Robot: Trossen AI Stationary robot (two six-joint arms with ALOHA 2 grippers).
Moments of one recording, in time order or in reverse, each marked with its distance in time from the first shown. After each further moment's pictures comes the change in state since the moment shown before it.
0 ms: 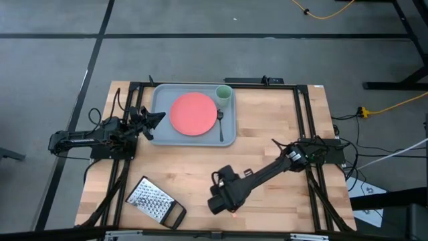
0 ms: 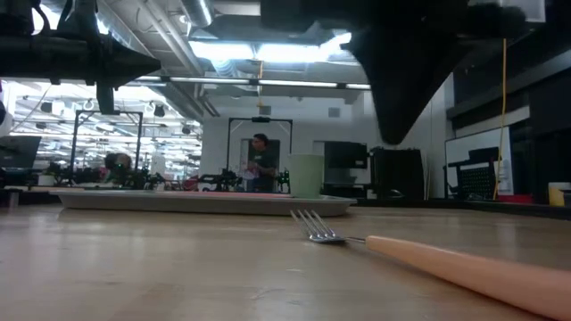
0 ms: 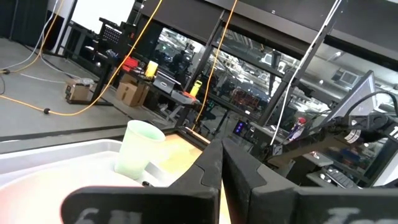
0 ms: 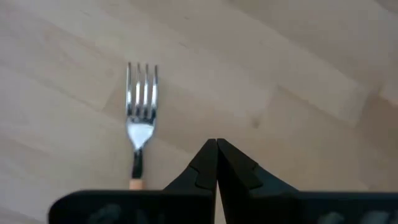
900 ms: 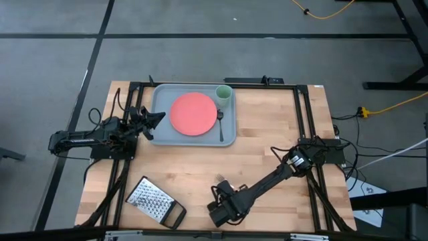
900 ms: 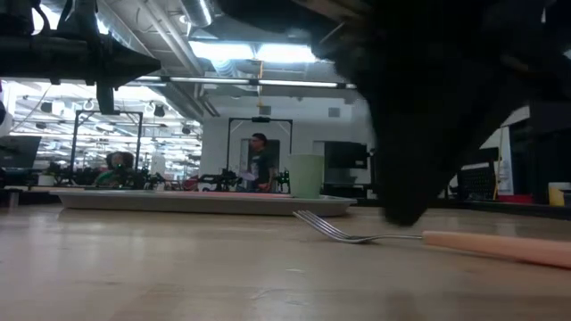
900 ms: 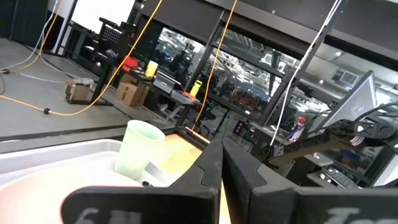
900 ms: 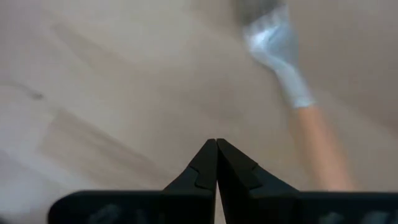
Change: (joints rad) left arm 0.000 0.000 0.000 0.000 0.000 0.000; right arm 0.074 0.001 -0.151 0.404 -0.124 -0.016
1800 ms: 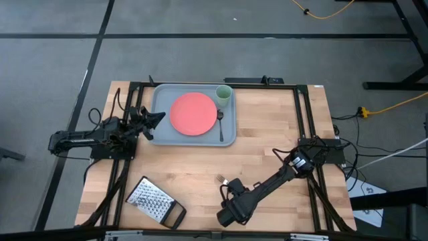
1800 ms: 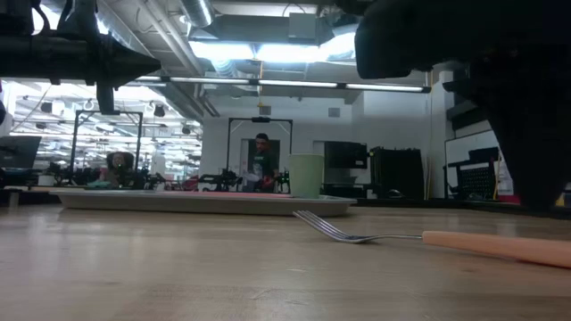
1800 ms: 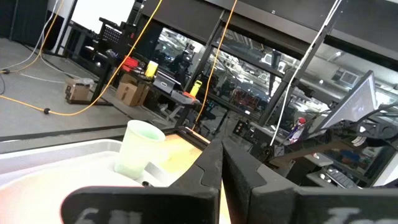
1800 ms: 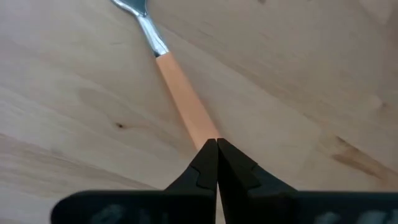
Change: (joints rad) left arm 0.000 0.000 0.000 0.000 0.000 0.000; right arm 0.026 -0.002 0.019 -0.333 -0.118 0.053
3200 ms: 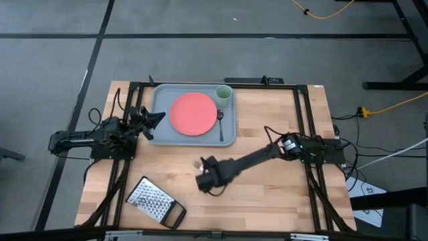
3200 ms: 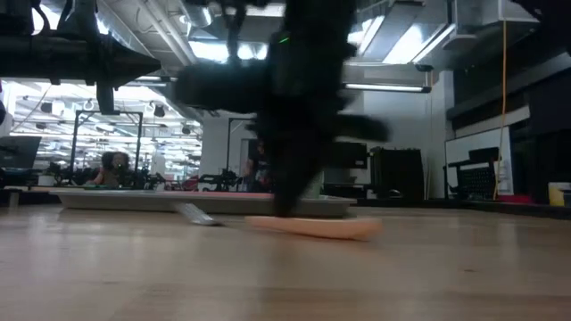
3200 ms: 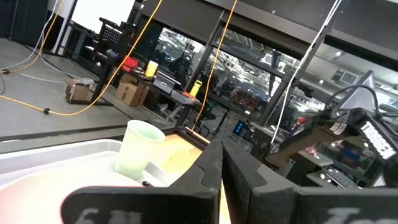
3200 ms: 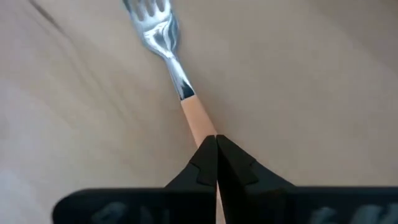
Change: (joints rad) left arm 0.000 0.000 0.000 0.000 0.000 0.000; right arm -0.280 0.001 -0.071 0.421 0.105 -0.437
